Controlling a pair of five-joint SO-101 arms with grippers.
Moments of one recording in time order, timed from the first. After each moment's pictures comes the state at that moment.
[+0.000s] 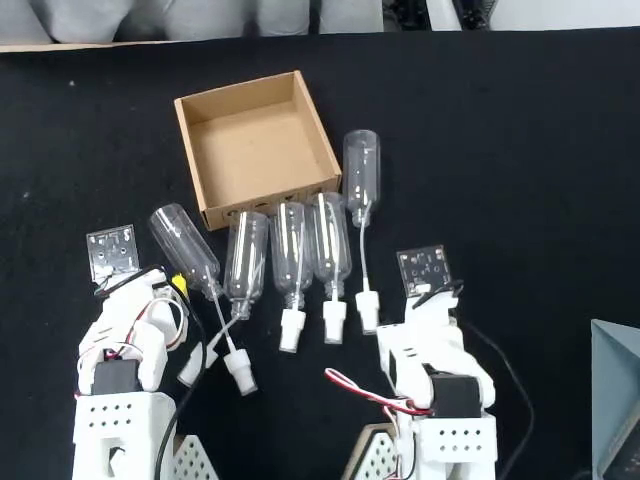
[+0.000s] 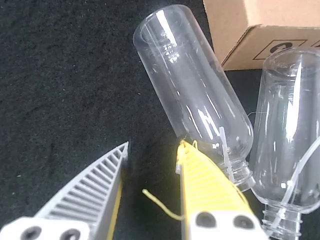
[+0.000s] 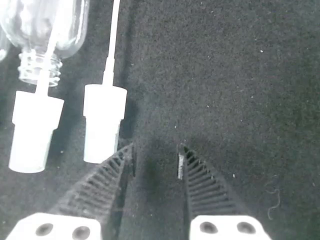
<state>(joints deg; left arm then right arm) -10.2 -84.8 96.7 40.0 5.0 -0.9 -103.1 96.7 74.4 6.1</state>
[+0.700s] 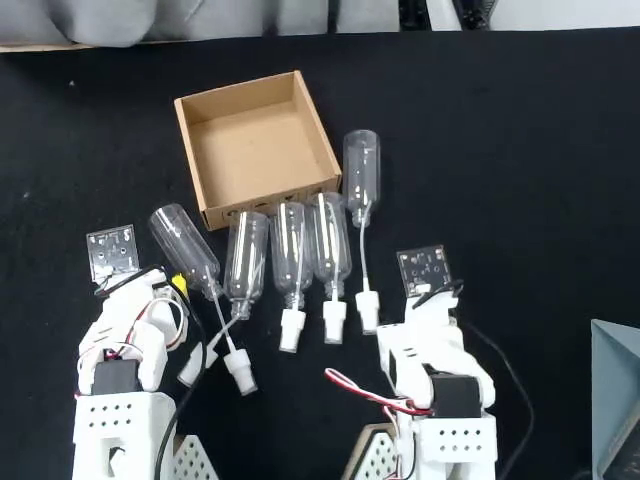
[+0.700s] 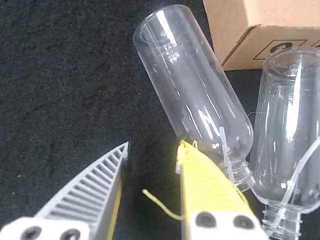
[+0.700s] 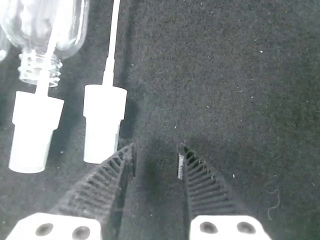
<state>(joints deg) -10.2 -84.8 96.7 40.0 5.0 -0.9 -103.1 96.7 74.3 6.1</state>
